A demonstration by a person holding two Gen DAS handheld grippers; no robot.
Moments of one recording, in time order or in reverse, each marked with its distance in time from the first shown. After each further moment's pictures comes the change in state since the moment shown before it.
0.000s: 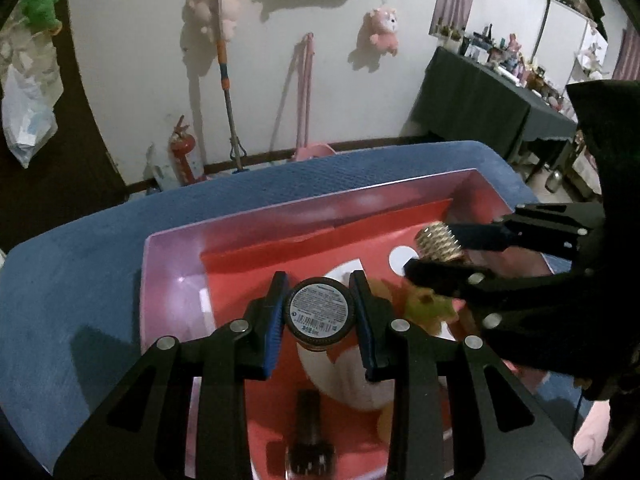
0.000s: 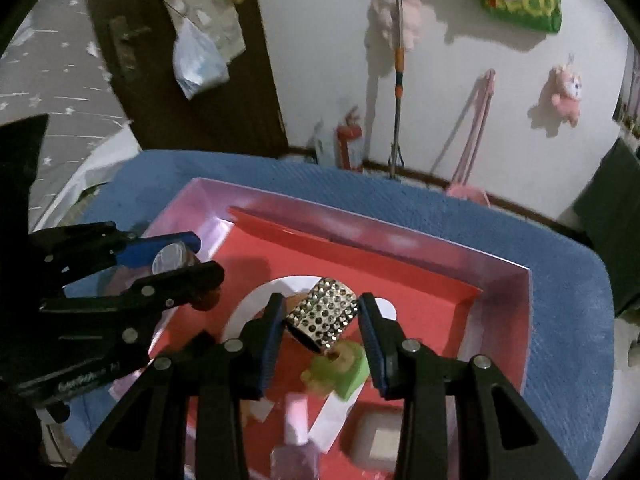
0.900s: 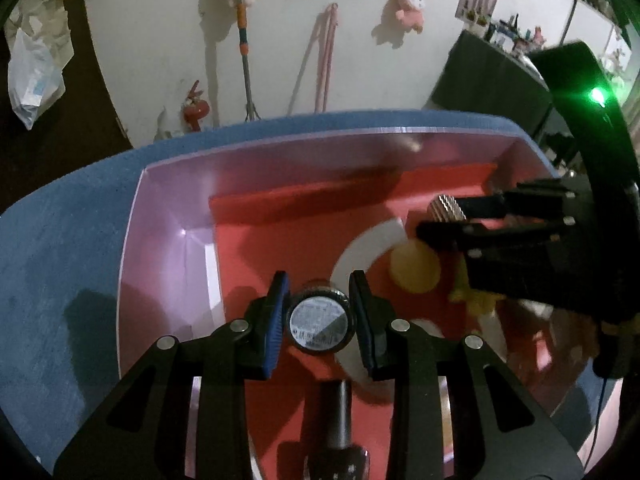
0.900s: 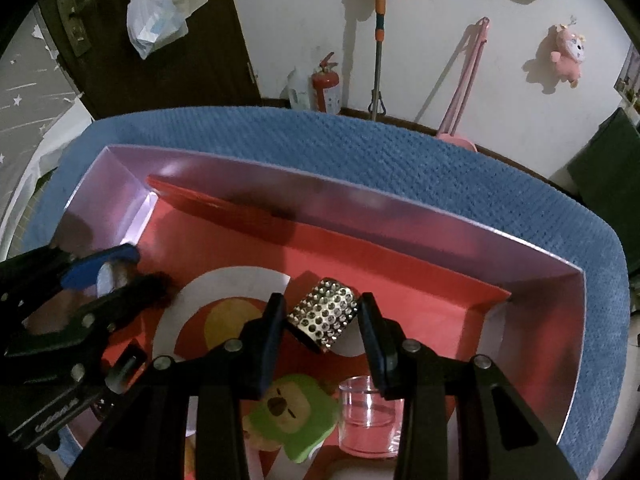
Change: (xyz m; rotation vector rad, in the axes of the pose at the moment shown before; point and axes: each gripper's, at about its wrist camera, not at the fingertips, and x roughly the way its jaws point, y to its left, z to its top) left arm 0.024 0.017 -0.031 -0.058 0.089 0.040; right arm 0.073 -0.024 0.007 0.040 0.180 -0.068
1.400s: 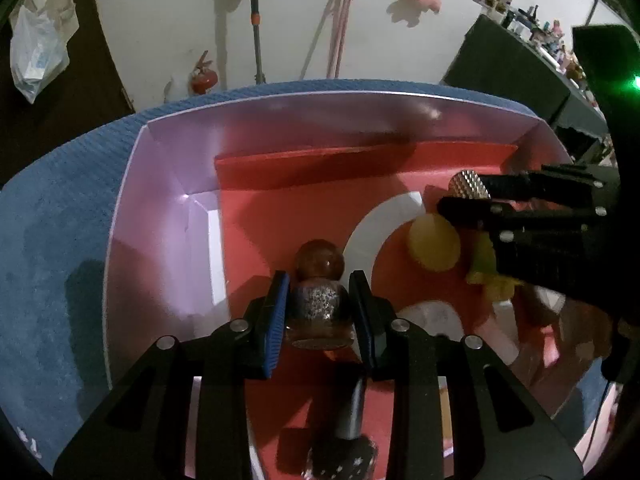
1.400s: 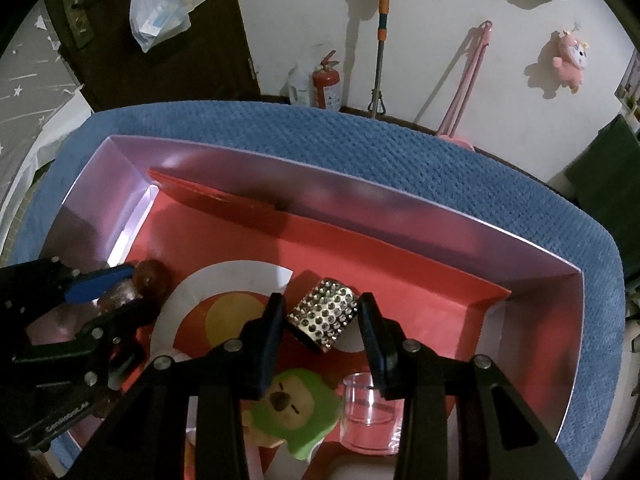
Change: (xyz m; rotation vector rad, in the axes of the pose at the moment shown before) left arm 0.014 0.003 -0.008 -0.056 0.089 0.016; right arm 0.001 0.009 -0.002 -0.017 0.002 -0.016
